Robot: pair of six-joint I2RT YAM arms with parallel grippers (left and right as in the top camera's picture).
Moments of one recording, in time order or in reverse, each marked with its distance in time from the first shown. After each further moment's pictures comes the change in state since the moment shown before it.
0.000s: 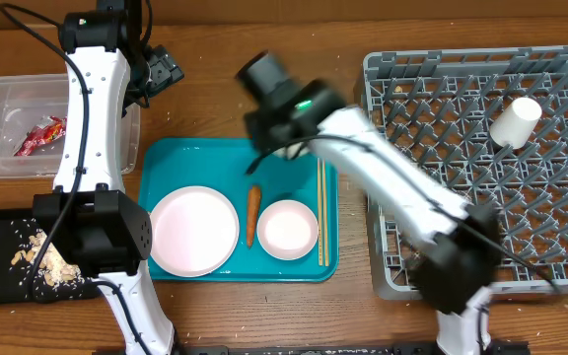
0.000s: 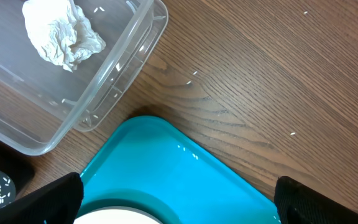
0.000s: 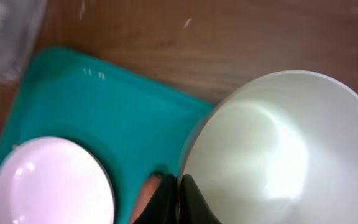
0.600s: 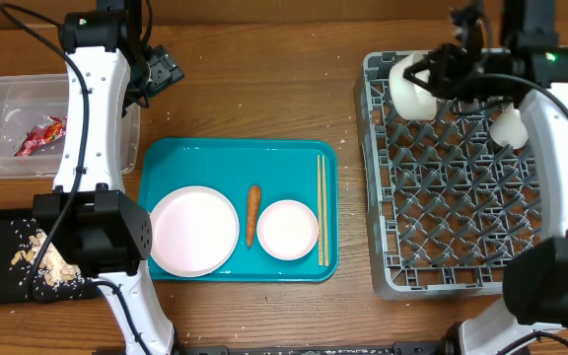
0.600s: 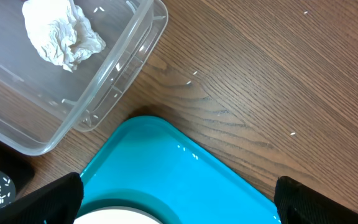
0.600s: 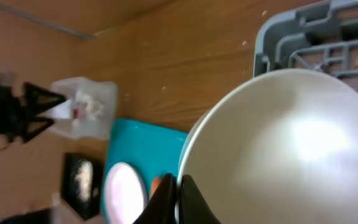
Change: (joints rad) left arm 0.000 0.000 0.000 0.000 0.000 0.000; right arm -0.779 -0.220 -0.271 0.098 -0.854 -0.196
